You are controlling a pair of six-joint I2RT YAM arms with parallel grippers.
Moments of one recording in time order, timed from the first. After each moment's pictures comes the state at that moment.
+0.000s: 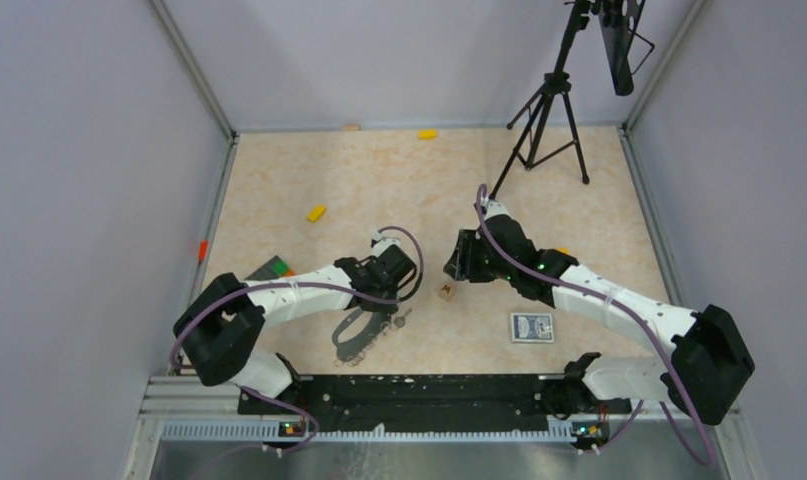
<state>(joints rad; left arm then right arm) -0.88 1.48 0.82 -0.51 -0.27 -0.71 0.77 1.21 0.80 -0.28 0.05 0.68</state>
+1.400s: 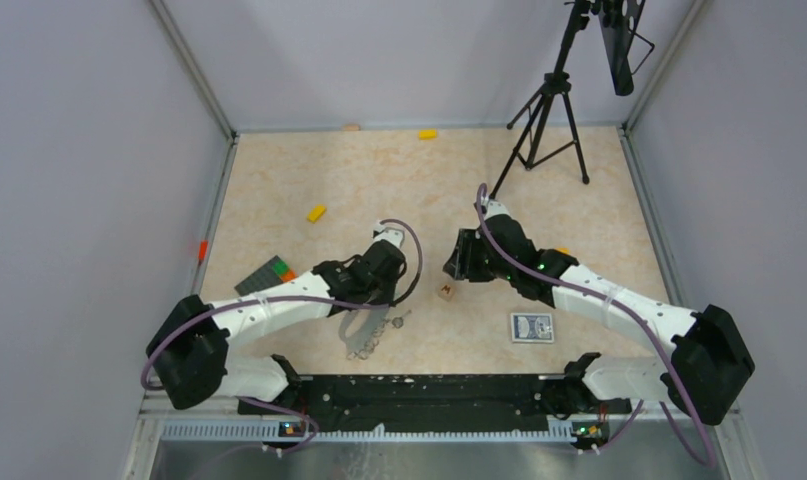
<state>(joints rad) -0.88 1.33 0.79 -0.45 -0.24 -0.56 0.77 1.21 0.80 -0.27 0.05 0.68</state>
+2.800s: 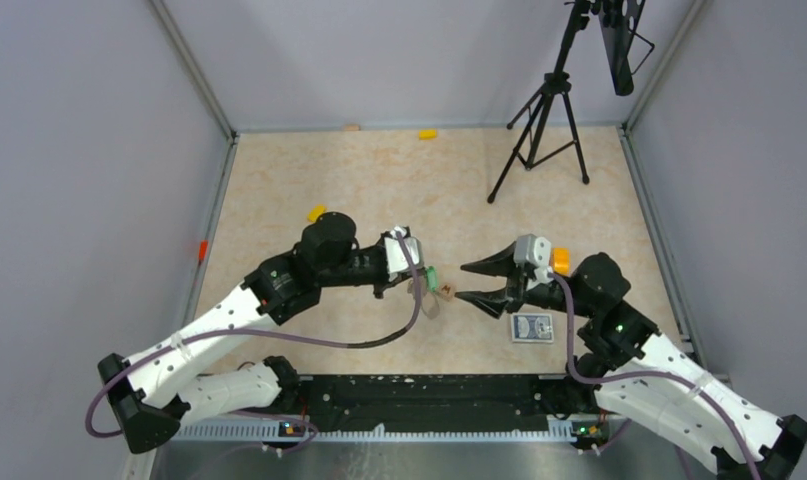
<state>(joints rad) -0.88 0.98 1.00 -0.37 0.44 0.38 0.76 0.60 0.59 0.07 -0.54 -0.03</state>
